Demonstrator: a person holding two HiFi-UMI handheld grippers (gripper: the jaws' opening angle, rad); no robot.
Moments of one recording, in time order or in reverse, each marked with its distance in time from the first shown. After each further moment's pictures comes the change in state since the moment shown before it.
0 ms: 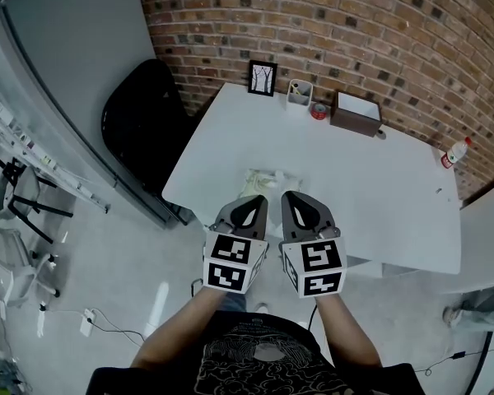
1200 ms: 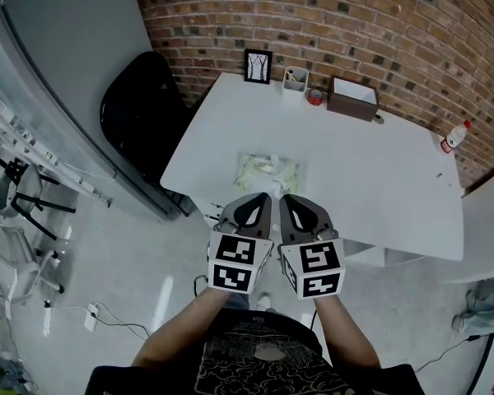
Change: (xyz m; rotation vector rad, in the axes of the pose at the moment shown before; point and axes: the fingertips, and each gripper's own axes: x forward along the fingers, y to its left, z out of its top) left arm -0.015 -0.036 -0.016 0.005 0.005 0.011; right arm -0.034 0.009 -0.034 0.049 0.031 0.016
